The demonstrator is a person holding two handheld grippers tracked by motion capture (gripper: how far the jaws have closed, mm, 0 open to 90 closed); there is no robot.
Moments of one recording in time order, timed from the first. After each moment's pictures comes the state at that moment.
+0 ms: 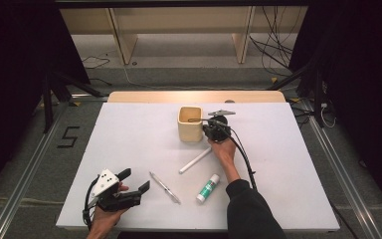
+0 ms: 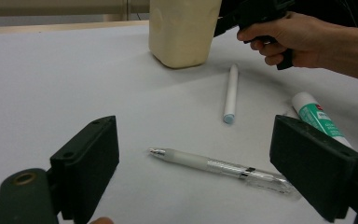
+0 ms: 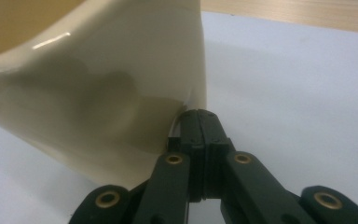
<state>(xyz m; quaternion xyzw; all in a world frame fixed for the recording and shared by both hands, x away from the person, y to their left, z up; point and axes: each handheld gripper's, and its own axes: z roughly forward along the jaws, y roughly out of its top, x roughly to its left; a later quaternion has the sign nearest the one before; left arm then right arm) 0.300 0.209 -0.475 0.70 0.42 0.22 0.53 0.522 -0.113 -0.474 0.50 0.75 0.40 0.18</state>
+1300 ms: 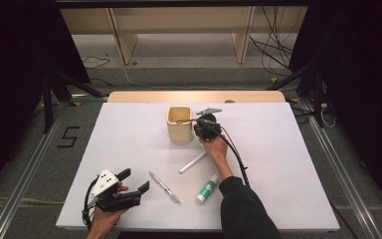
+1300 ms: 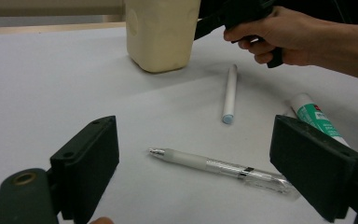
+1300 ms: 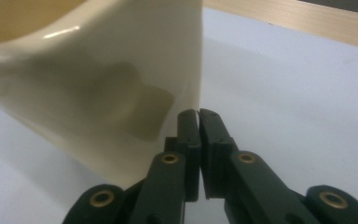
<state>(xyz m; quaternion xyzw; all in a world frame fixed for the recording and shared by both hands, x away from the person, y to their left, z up) 0.299 0.210 -0.475 0.70 0.43 0.22 0.53 0.525 -0.083 -0.469 0.46 0.78 0.38 0.19</state>
